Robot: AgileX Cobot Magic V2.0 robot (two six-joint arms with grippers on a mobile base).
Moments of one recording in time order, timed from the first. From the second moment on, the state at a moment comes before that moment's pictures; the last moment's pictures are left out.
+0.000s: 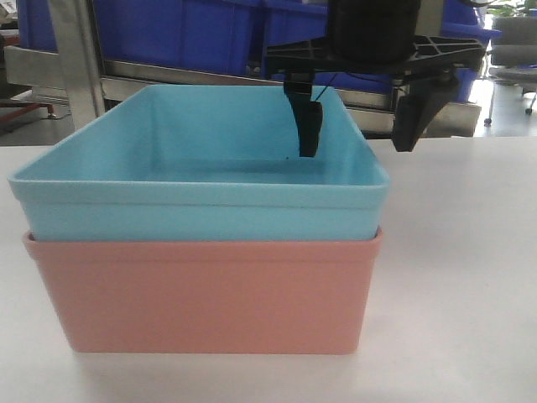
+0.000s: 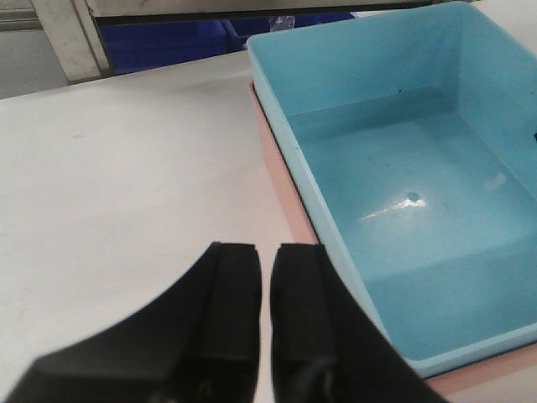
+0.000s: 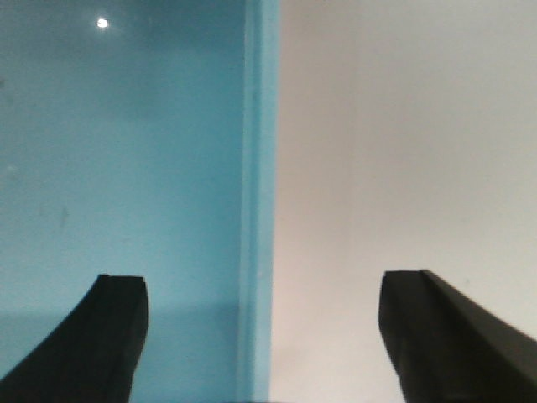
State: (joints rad) left arm -0.49 0.71 -0.59 0.33 0.36 -0.32; right arm 0.61 1.81 -1.52 -0.18 0.98 0.68
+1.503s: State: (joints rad) left arm -0.43 1.75 -1.22 0.21 0.65 -0.50; right arm 0.62 1.94 -1.52 -0.17 0.87 0.58
